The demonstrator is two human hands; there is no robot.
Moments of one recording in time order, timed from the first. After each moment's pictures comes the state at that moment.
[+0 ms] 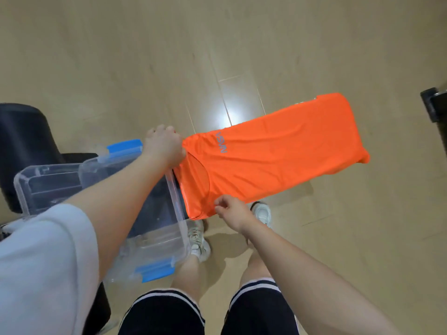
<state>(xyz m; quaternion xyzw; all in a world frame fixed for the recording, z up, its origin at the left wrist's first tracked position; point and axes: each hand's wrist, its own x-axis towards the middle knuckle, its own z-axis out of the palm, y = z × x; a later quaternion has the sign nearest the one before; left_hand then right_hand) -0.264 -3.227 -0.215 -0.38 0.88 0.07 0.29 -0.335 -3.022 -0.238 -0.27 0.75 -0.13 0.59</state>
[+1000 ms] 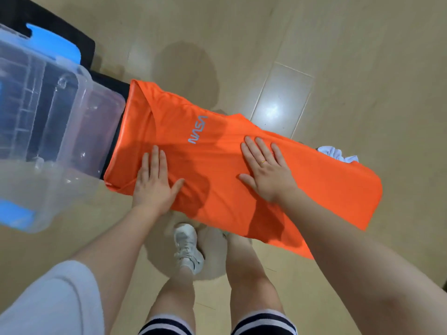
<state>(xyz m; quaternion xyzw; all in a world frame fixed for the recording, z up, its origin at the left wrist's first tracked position) -0.343 -3.044 -0.354 -0.75 0.56 0.28 0.18 -0.606 -3.095 -0.380 -0.83 0.50 0.14 0.23</state>
